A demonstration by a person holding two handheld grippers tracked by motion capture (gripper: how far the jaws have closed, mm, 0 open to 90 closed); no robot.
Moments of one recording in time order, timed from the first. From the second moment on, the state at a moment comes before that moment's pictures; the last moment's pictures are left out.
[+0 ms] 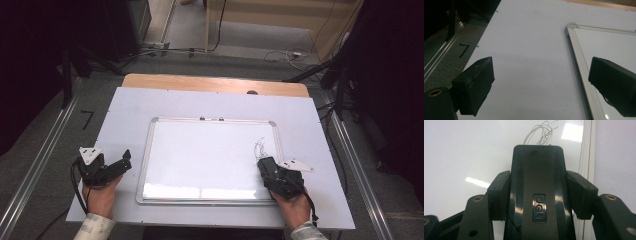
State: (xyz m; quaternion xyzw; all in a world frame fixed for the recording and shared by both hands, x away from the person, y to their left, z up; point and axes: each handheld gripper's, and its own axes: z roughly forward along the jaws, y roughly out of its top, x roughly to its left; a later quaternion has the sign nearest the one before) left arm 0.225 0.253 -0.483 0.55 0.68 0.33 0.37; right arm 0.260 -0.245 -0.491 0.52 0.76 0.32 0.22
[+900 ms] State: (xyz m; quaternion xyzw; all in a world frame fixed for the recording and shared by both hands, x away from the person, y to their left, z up) left arm 0.225 0.253 -0.483 0.54 0.68 0.33 0.37; right arm 0.255 -0.249 -0.480 0.51 0.75 0.35 0.24
